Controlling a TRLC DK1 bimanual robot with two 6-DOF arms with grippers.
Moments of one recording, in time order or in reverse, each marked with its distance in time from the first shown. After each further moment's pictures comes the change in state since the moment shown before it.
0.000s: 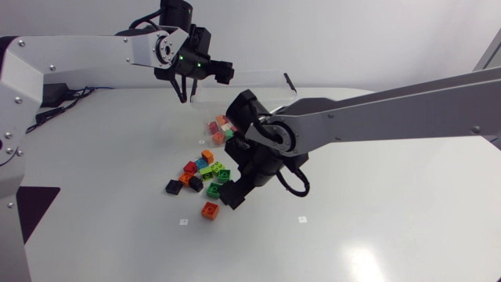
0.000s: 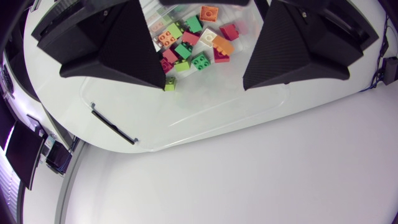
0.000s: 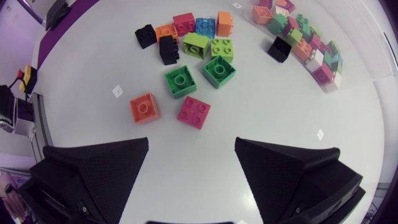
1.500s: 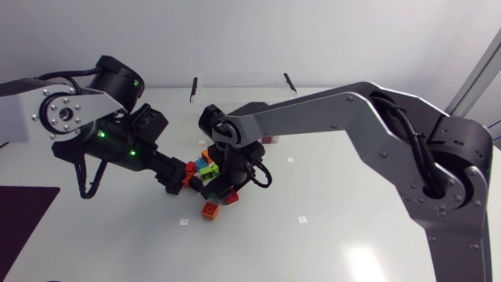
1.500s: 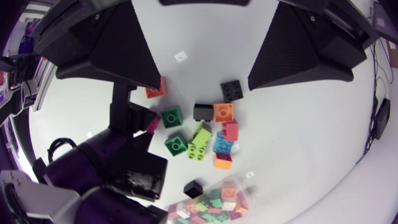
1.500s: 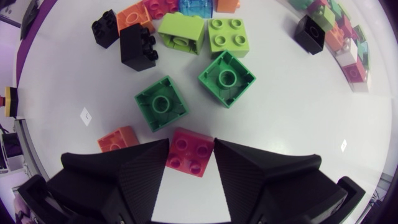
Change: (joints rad) left arm -0.039 -0.713 -0.863 -0.392 -0.056 0.129; right arm 0.013 0.373 0.403 -0.233 0.026 0.092
